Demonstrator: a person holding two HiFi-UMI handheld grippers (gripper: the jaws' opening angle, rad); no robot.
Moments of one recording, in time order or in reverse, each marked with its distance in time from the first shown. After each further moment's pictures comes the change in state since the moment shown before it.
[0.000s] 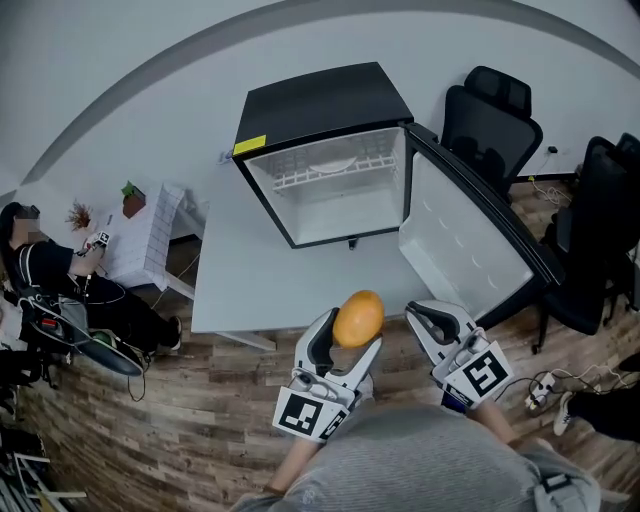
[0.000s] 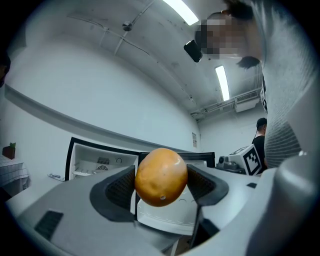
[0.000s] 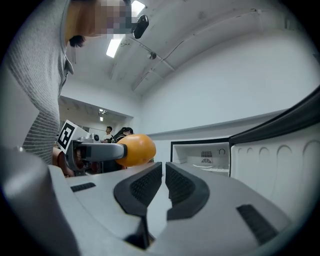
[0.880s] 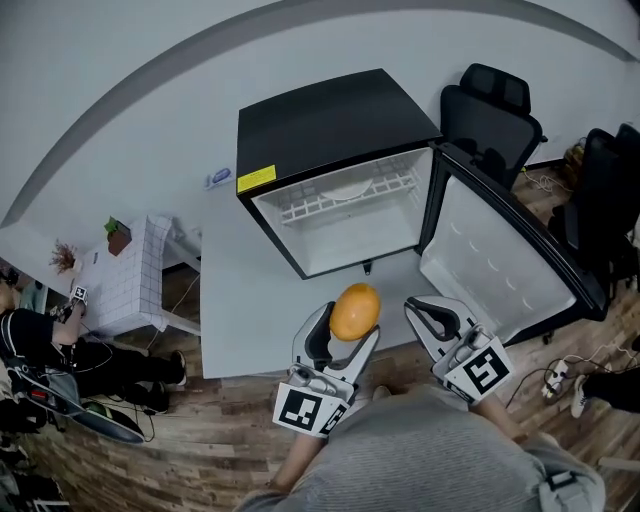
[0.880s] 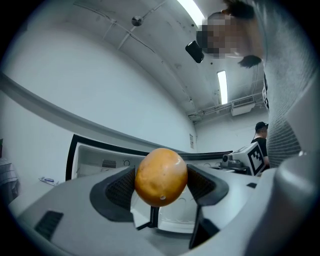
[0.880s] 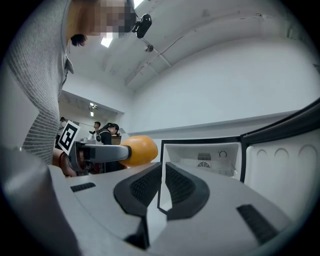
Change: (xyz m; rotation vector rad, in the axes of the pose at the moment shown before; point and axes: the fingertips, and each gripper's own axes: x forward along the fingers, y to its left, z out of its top) left arm 0.046 0.139 0.002 -0.012 -0.006 -0.083; right arm 0.128 -0.028 -0.007 -0.030 0.009 -0.103
